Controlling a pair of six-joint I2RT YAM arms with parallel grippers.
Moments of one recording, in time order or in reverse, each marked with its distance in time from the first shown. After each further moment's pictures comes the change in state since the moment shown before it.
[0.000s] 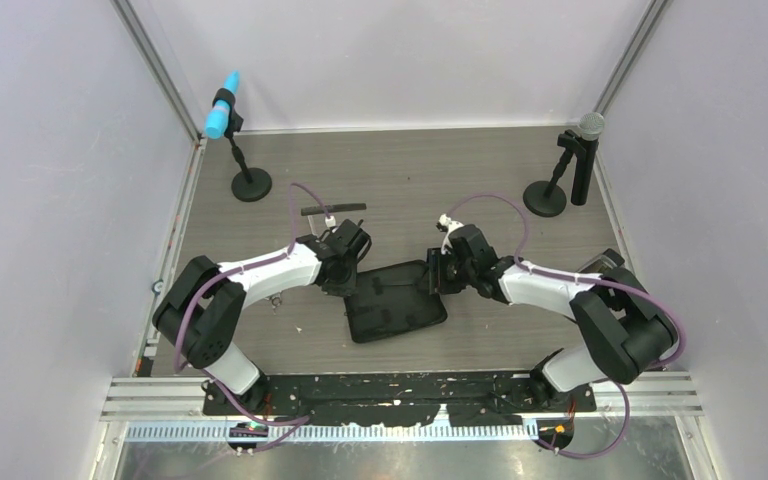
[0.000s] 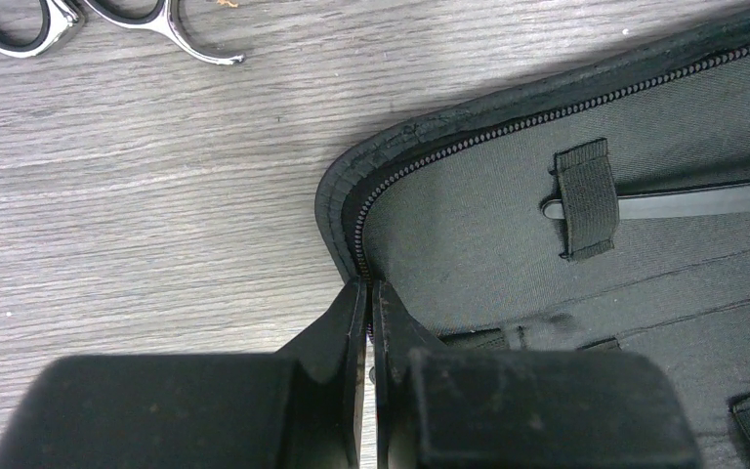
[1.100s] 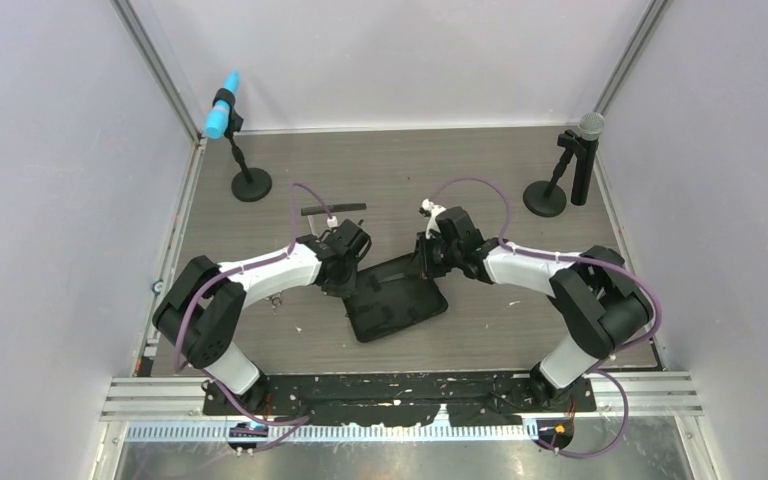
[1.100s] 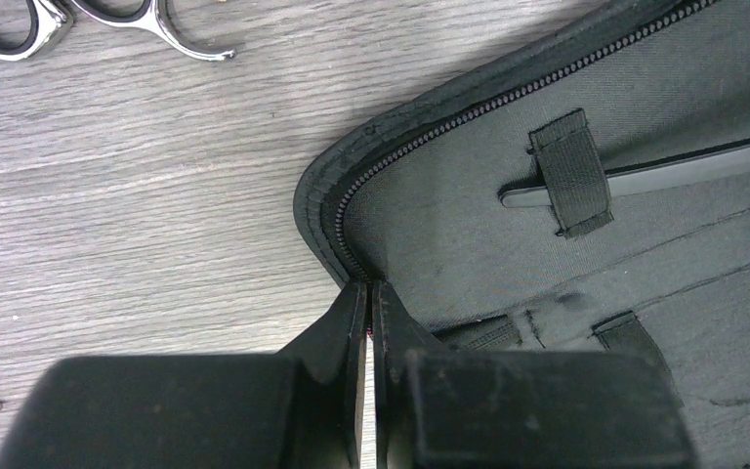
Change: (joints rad) left arm 0.000 0.000 0.000 -0.005 0.017 0.034; right arm 0.000 0.146 0.166 0.011 -0.076 -0.068
